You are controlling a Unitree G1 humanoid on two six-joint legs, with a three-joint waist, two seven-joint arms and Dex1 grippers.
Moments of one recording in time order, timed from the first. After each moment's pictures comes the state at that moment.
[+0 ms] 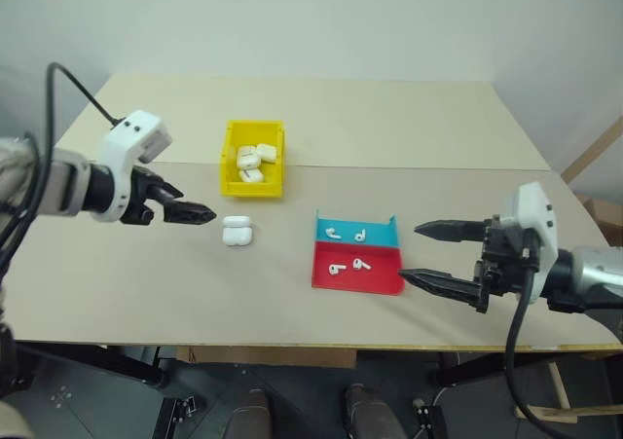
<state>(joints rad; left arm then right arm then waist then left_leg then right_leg) -1.05 1.09 -0.19 -0.04 -0.73 1.57 -0.73 -0.14 -0.95 -0.33 -0.64 0.92 0.77 0.82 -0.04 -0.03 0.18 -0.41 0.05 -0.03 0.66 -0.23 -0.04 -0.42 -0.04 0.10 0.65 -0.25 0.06</state>
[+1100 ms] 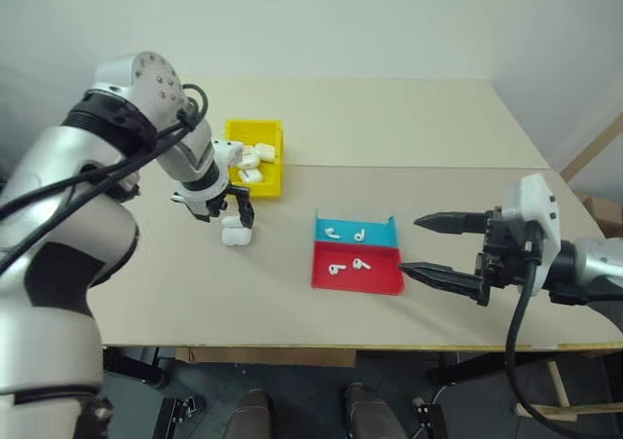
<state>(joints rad) -1.66 0.65 -0.99 1.04 -1.61 1.61 0.28 -0.19 -0.98 -0.32 -0.60 0.92 0.77 0.85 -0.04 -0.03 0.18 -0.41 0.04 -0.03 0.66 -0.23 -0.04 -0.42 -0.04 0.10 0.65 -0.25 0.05</state>
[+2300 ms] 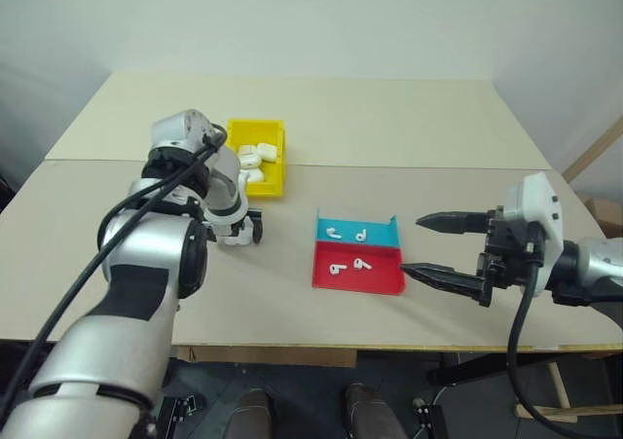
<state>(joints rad) -1.45 0.35 0.08 1.14 -0.57 1.61 0.44 -0.18 -0.99 -0.33 -0.62 0.93 0.77 0.84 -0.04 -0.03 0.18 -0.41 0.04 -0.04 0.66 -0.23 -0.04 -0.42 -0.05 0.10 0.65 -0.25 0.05</state>
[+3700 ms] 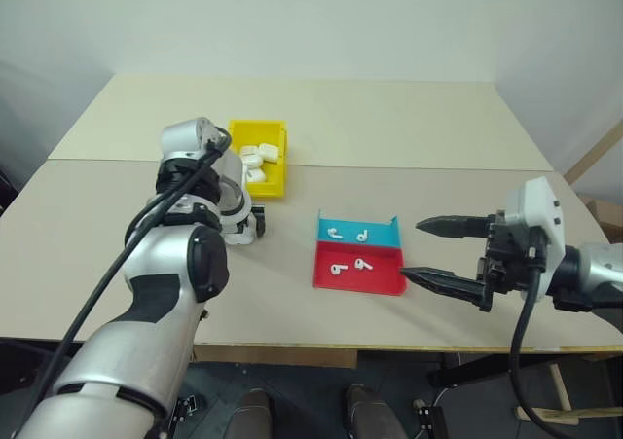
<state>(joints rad) -1.42 0.25 0.38 1.03 -0.20 1.61 0.36 -0.15 -0.99 -0.35 -0.64 0.96 0.77 0.83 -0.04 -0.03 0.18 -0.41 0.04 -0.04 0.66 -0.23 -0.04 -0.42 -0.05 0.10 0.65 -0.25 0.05</state>
